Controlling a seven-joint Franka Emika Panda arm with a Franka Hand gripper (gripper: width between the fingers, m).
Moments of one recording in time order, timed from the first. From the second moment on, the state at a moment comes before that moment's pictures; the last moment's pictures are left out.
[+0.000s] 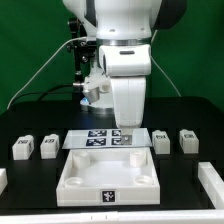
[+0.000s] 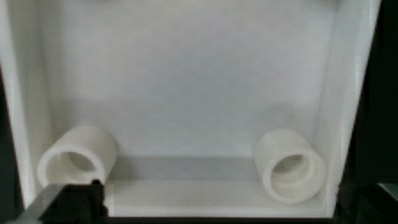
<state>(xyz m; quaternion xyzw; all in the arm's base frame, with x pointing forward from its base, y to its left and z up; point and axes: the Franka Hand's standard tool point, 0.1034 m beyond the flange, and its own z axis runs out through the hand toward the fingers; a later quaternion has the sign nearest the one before) 0.484 0.014 0.075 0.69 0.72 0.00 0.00</state>
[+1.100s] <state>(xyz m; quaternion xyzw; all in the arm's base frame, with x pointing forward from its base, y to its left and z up) 0.430 -0.018 0.009 0.71 0.71 -0.01 -0.03</state>
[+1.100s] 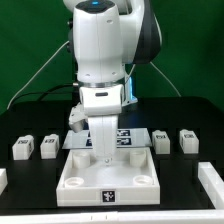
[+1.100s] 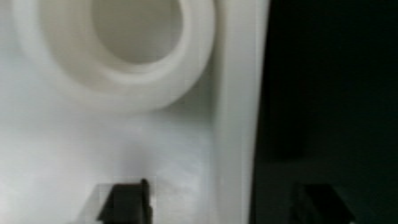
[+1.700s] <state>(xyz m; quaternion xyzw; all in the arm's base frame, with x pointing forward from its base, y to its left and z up) 0.431 -0.018 0.010 0.71 0.71 -0.01 -0.02</state>
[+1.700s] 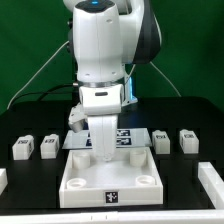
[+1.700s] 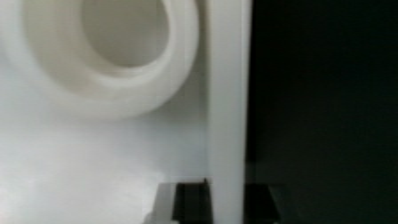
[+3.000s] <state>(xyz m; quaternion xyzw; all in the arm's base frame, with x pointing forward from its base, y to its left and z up) 0.496 0.062 0.010 0.72 0.70 0.02 -0.02</state>
